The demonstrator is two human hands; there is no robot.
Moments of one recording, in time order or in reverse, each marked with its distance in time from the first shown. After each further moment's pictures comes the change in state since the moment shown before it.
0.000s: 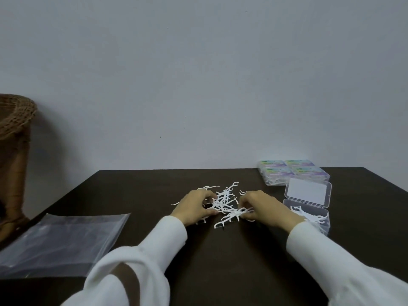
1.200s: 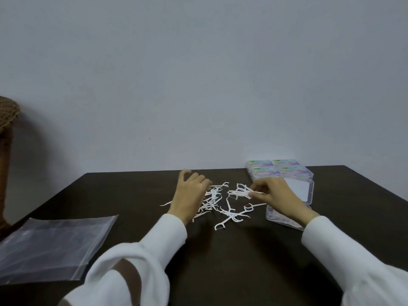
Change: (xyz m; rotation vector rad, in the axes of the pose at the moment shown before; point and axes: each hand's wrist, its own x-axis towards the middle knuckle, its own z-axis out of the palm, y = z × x) left_hand 0.001 0.034 -0.001 0.529 0.536 0.338; right_hand -0.030 0.035 -0.027 0.308 0.312 0.045
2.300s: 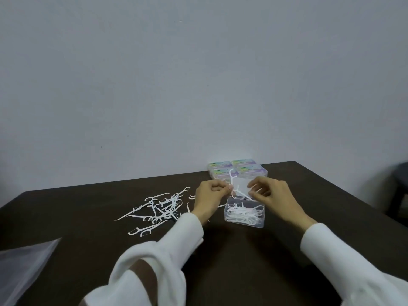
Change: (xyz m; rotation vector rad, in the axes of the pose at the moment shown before) left_hand 0.064 0.122 0.040 -1.365 -0.263 -0.691; right_hand -0.053 0.049 -0.048 0.082 0.227 0.193
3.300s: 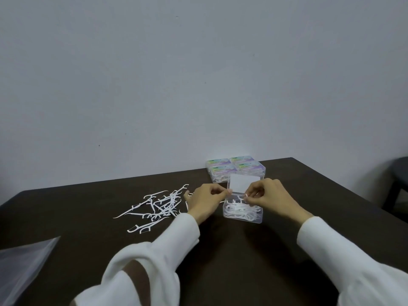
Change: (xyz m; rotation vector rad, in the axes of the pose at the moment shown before) left_hand -0.014 0.004 -0.009 0.636 -0.012 -0.018; right_hand -0.001 -0.006 0.001 -0.088 -0.141 0.068
